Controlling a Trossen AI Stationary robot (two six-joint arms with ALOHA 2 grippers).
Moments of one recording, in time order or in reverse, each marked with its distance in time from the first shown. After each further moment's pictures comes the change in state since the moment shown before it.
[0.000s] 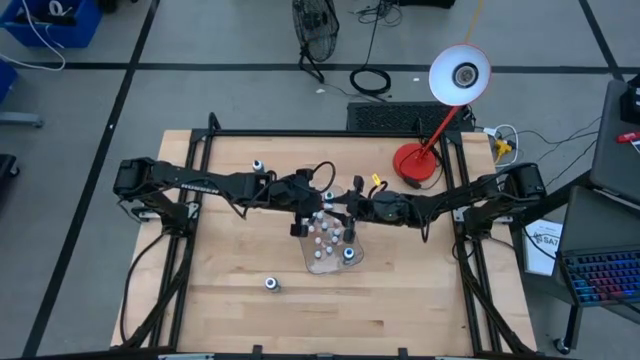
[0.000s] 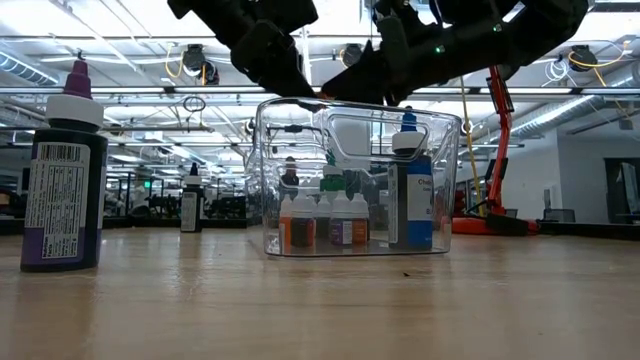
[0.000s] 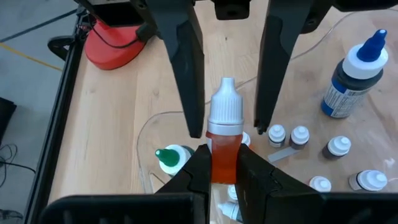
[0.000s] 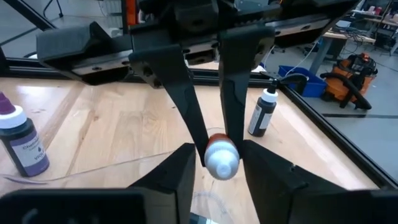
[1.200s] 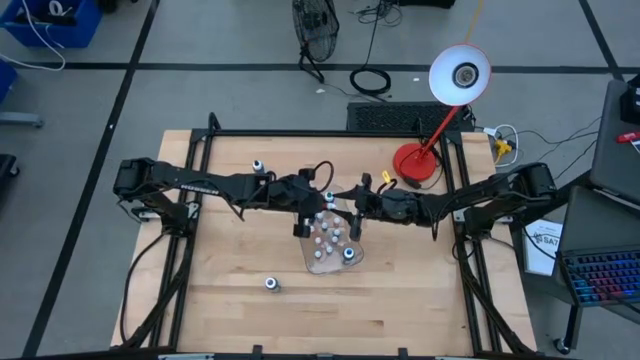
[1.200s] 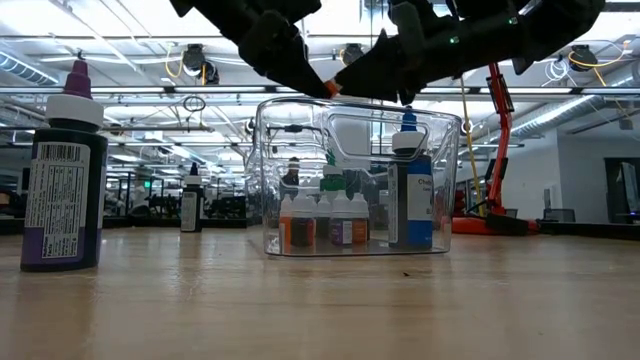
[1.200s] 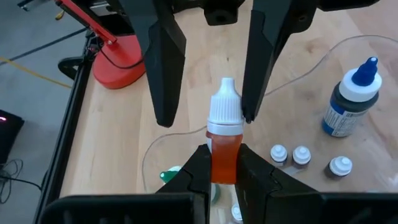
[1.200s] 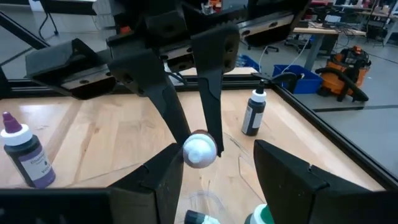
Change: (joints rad) left arm -0.014 0.000 0.000 0.065 -0.002 0.019; right arm -0.005 -0.091 -0.051 -0.012 0.022 0.068
